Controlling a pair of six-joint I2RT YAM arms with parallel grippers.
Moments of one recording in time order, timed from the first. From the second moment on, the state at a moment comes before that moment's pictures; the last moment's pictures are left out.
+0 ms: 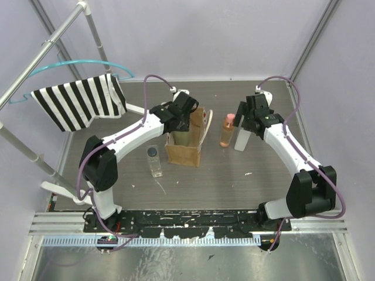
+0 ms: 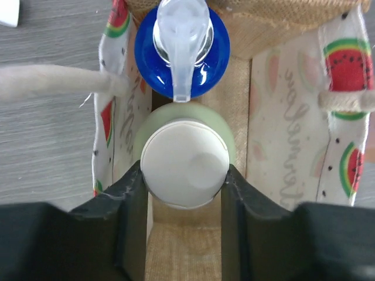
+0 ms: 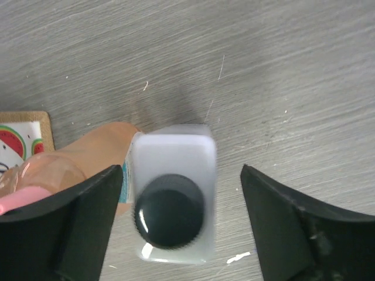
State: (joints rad) left arm -0.77 1.86 1.60 -0.67 -0.37 -0.52; right arm 0.21 1.41 1.12 -0.54 0.29 0.44
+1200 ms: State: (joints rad) left arm -0.83 1.21 1.84 -1.06 -0.61 -0.42; right arm 0.65 1.65 1.51 -0.34 0.19 0.29
